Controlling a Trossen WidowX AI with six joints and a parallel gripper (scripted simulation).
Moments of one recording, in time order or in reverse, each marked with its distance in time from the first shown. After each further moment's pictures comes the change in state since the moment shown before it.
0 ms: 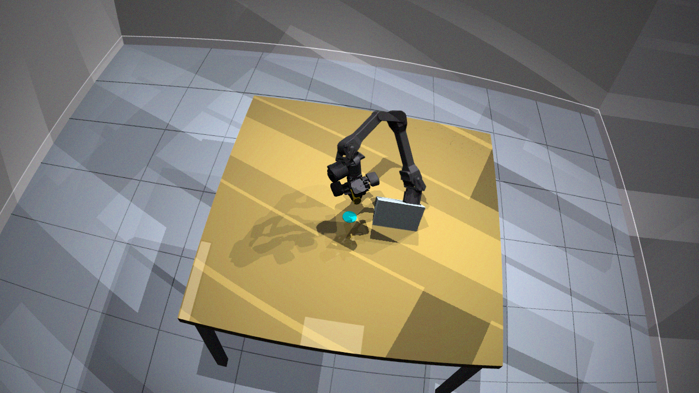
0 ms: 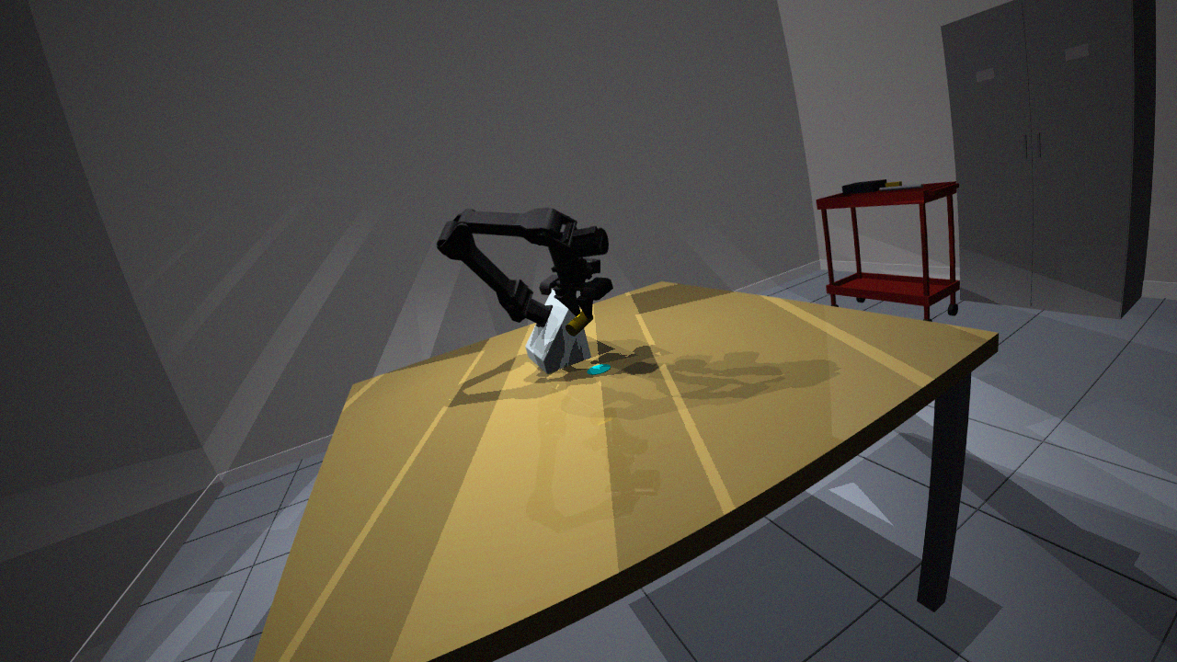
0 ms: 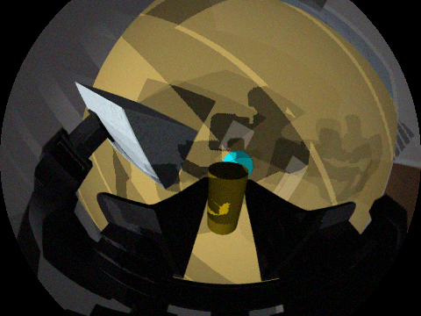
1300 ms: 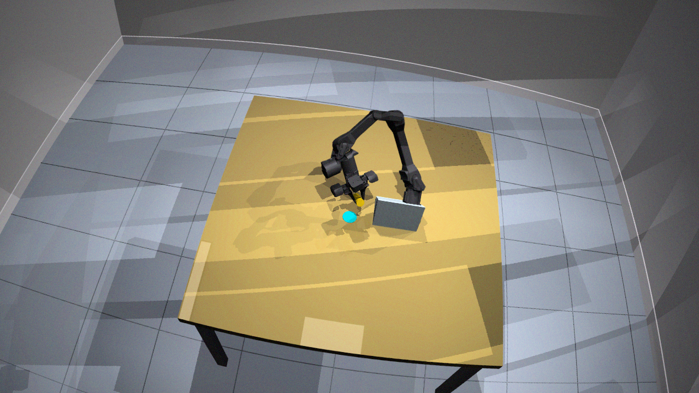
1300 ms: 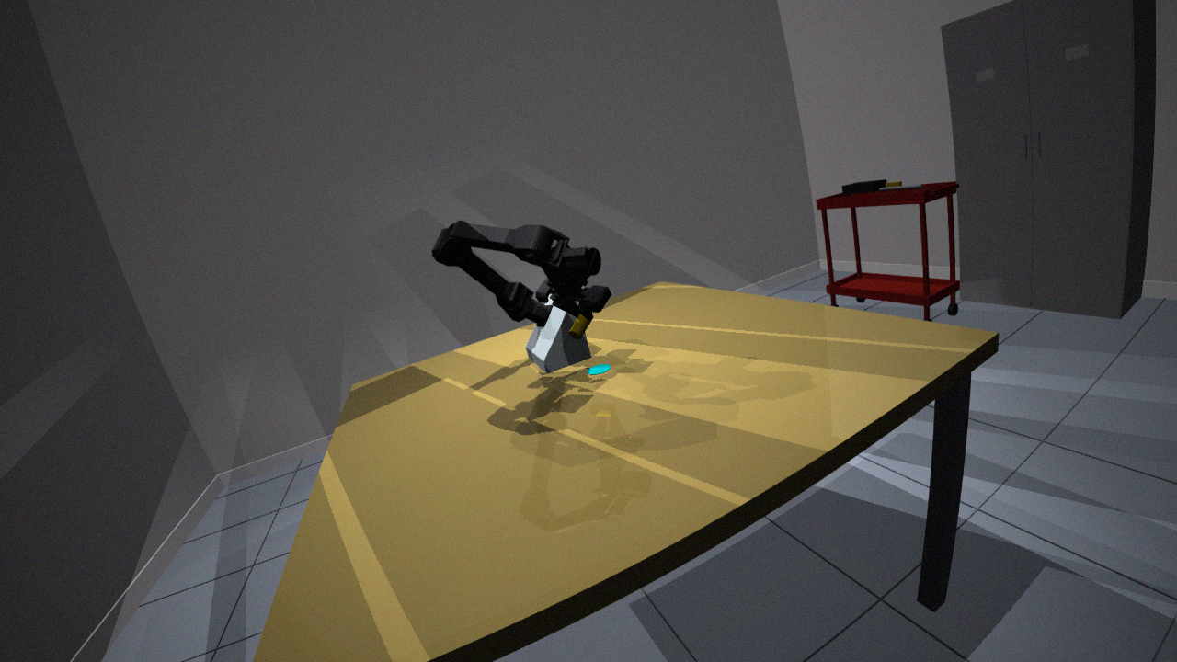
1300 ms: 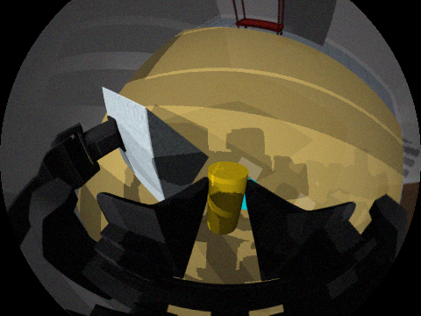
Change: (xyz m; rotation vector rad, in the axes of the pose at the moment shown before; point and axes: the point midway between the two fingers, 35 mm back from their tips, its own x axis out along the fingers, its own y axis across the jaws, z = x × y) arm 0.009 0.006 -0.001 -0.042 -0.294 0.097
